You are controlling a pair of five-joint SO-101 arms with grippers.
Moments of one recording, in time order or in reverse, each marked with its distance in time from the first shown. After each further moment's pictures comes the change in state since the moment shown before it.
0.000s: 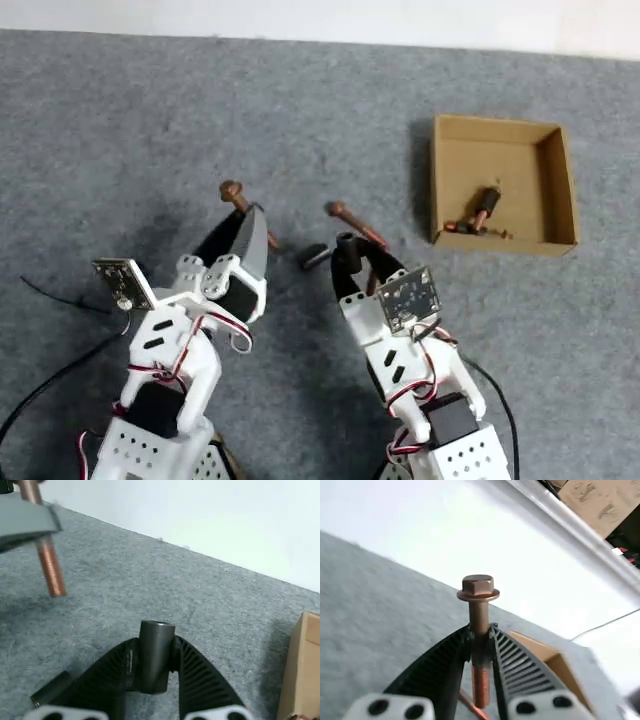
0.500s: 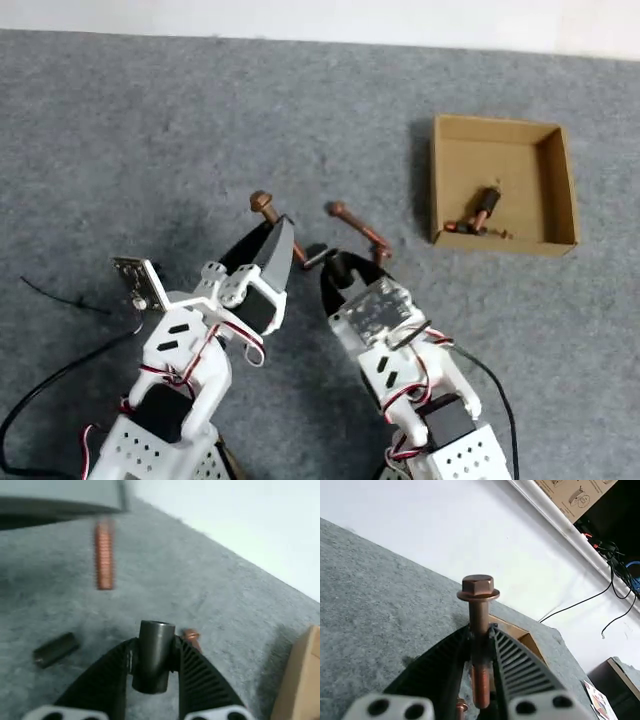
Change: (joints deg) left arm 6.7 0.0 0.0 0.0 3.3; right arm -4.2 0.0 0.0 4.9 11.2
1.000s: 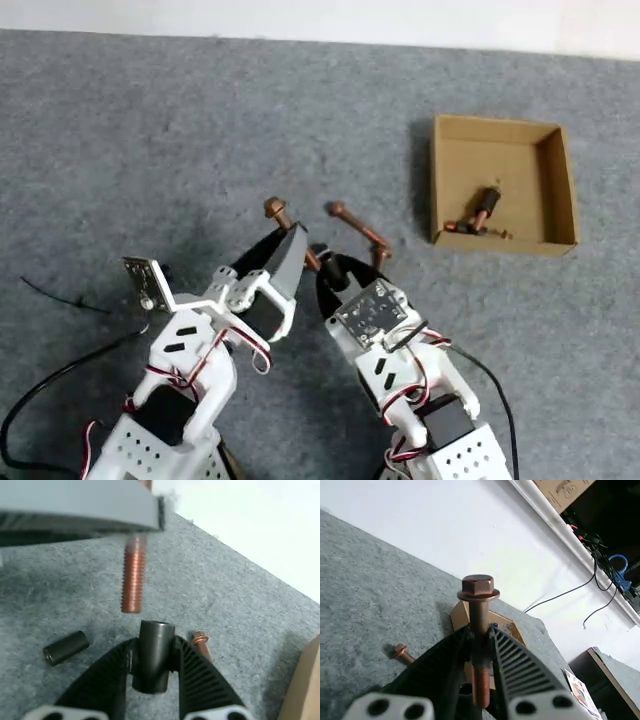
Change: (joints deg) left arm 3.7 -0.1 0.0 0.0 2.6; right arm -0.8 0.0 0.0 0.2 0.4
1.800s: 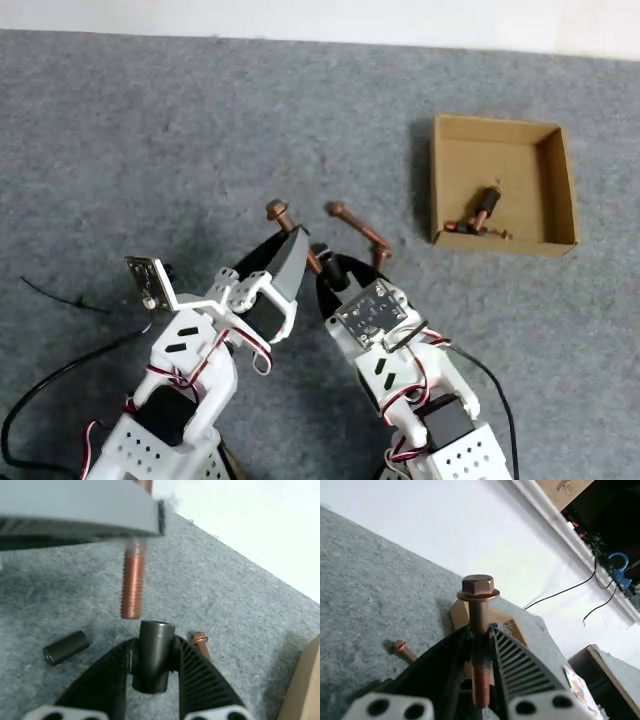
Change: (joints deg) left arm 0.4 0.0 0.0 1.1 0.4; right arm 0.0 0.0 0.0 0.0 0.0
